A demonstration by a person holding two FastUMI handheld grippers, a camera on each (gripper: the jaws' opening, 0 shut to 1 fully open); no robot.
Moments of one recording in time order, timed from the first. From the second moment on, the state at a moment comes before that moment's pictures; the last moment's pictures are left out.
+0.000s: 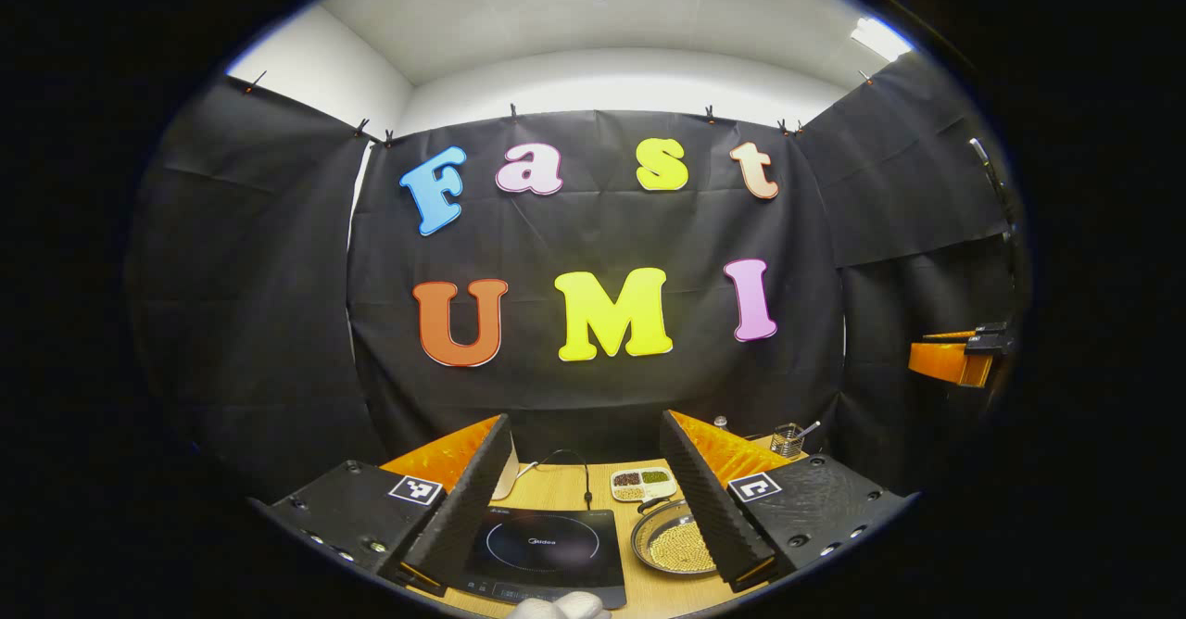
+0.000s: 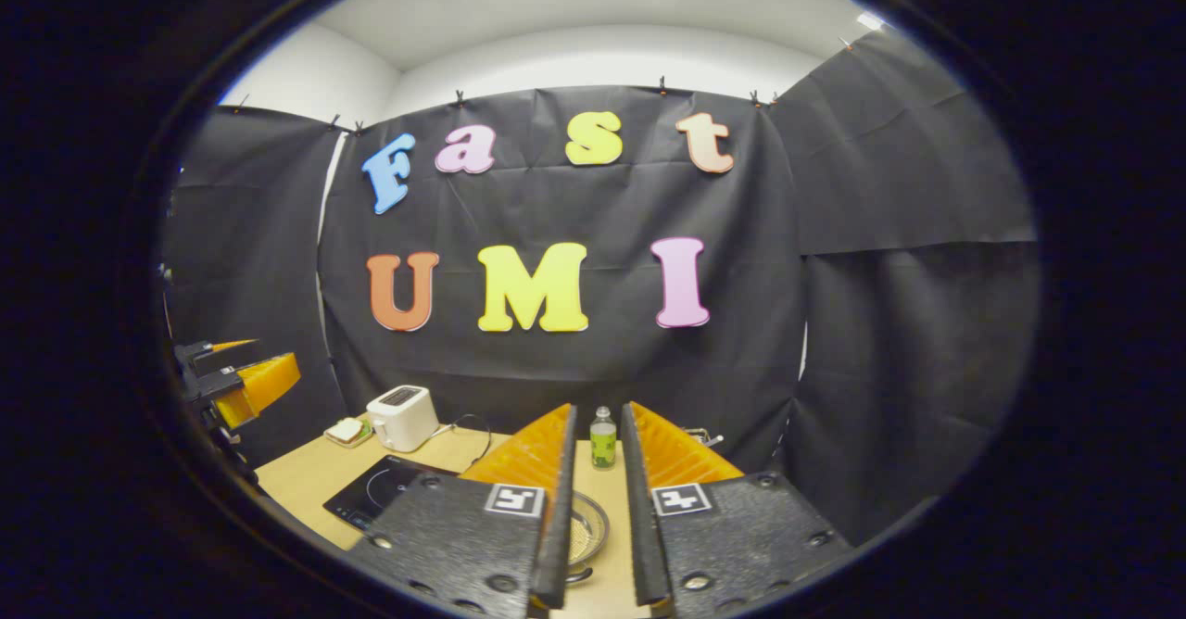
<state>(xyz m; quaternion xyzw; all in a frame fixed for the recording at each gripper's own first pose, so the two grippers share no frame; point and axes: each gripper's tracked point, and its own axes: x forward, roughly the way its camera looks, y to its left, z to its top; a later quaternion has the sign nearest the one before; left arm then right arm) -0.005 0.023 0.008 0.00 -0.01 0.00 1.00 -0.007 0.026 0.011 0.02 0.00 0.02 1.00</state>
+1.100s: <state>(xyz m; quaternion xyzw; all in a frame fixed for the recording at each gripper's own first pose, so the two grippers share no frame) -0.010 0.025 -0.001 0.02 0.00 0.02 1.00 0.007 0.079 -0.266 -0.04 0.26 0.13 0.95</state>
